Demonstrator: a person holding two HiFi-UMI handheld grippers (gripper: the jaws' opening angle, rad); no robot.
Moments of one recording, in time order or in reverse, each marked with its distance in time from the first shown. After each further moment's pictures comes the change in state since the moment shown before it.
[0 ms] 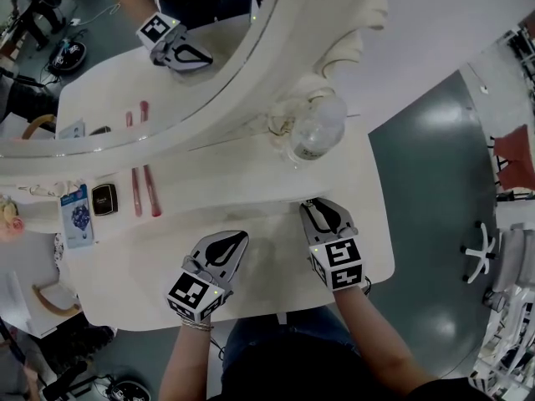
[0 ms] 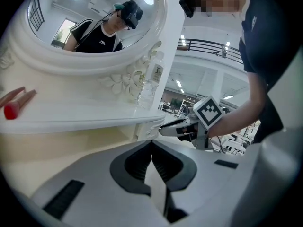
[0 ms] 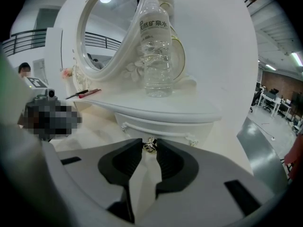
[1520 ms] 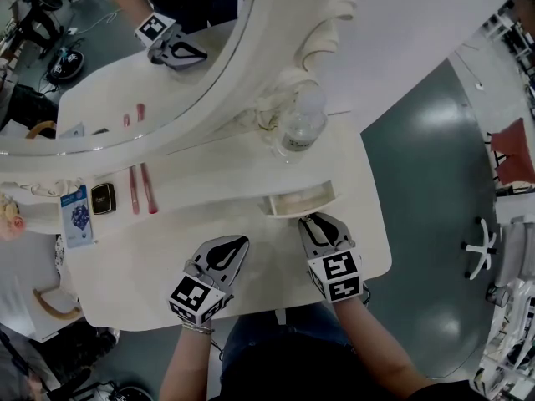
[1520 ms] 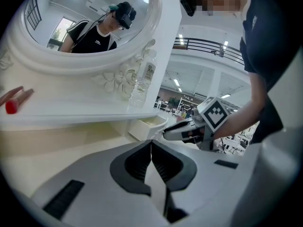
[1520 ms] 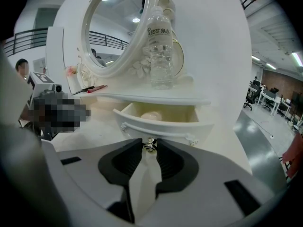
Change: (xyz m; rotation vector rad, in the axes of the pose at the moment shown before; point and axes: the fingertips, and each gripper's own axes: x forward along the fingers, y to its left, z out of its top) left arm -0.003 -0.022 -0.008 0.014 0.014 -0.026; right arm -0.030 0.015 -0.030 0.005 0.033 0.003
